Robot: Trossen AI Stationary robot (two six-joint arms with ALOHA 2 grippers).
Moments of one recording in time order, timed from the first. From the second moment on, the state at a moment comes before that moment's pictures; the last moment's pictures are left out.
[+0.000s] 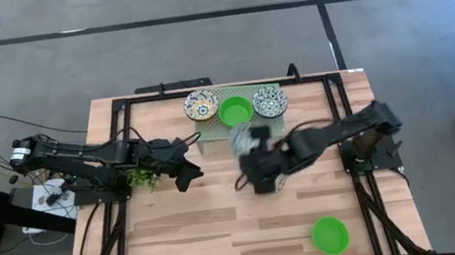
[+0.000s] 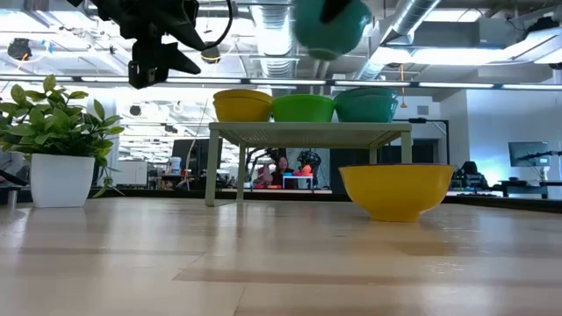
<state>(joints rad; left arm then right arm) -0.12 1.08 0.76 -0.30 0.00 -0.73 0.29 1.76 1.78 -1.13 0.53 0.10</state>
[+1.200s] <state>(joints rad) -0.12 1.08 0.76 -0.28 0.00 -0.73 -0.16 1.66 1.73 -1.33 0.34 0.13</state>
